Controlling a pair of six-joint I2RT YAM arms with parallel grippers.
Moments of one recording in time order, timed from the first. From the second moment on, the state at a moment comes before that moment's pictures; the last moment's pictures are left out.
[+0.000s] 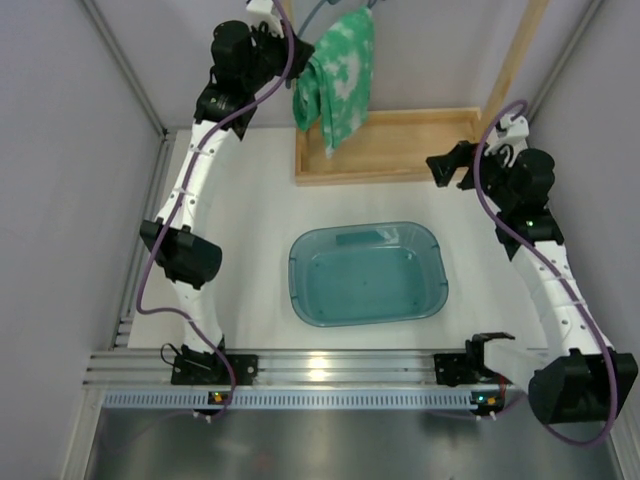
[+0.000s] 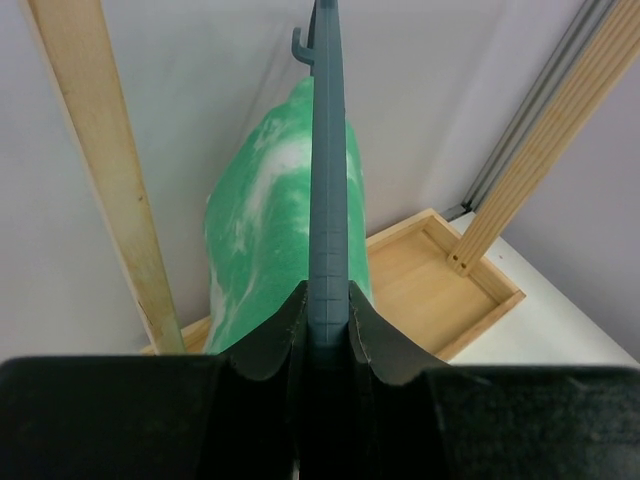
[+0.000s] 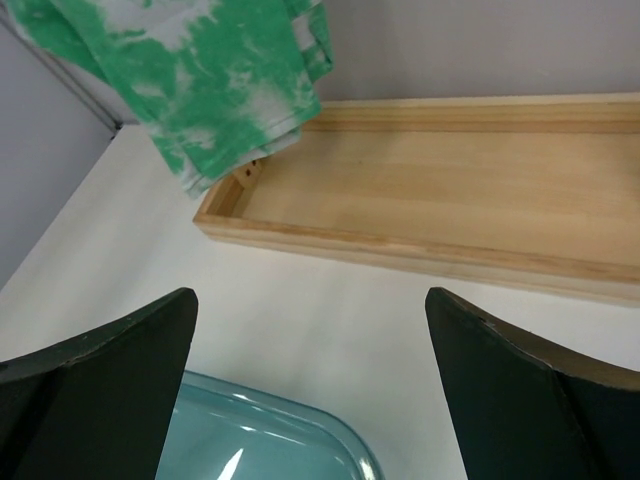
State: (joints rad) left arm -0.31 1.98 2.31 -0.28 0.30 -0.20; right arm 0.01 1.04 0.93 0.00 -0.39 0.28
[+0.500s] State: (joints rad) left arm -0.36 1.94 2.27 -0.21 0.18 -0.19; right arm 0.13 1.09 1.04 -0.04 -0.27 0.19
